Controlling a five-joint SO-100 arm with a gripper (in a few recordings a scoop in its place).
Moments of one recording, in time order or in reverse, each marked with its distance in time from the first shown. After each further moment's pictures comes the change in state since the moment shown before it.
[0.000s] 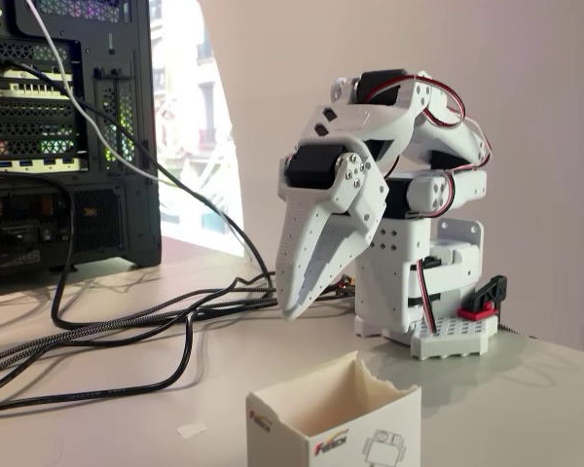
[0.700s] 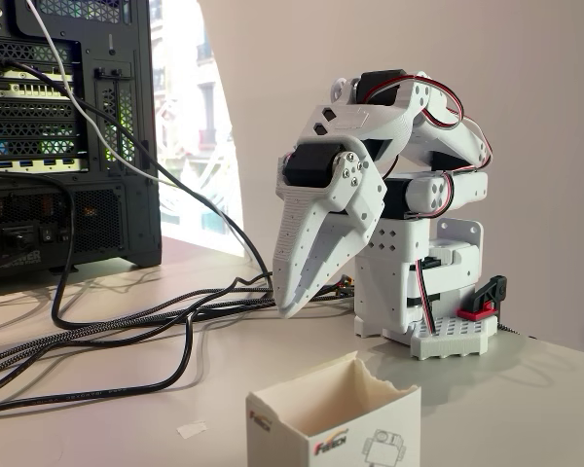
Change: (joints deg) arm 0.7 0.1 0.0 0.0 0.0
